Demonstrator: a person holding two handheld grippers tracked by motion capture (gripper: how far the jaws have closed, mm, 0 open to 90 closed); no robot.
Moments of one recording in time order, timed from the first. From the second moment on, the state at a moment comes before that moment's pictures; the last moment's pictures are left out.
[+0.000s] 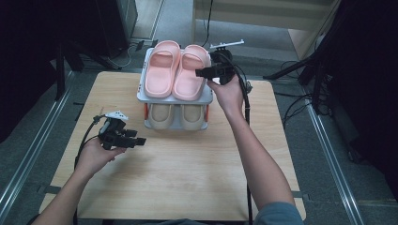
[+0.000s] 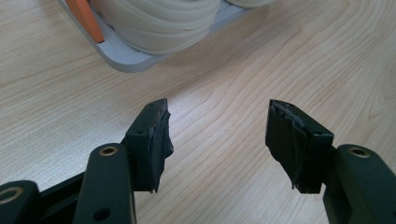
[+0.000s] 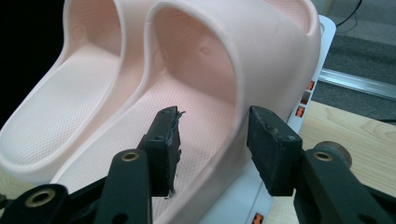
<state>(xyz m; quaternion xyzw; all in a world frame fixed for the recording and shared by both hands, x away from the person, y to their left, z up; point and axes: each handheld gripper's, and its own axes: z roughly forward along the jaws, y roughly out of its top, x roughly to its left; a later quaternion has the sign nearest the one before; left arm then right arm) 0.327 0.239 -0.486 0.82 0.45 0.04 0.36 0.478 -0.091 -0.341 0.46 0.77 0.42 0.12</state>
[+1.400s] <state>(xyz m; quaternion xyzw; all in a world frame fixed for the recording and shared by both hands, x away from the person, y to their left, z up) 0.338 0.216 -0.491 0.82 0.44 0.05 0.36 0.382 -0.156 -0.392 0.38 0.80 0.45 0.11</state>
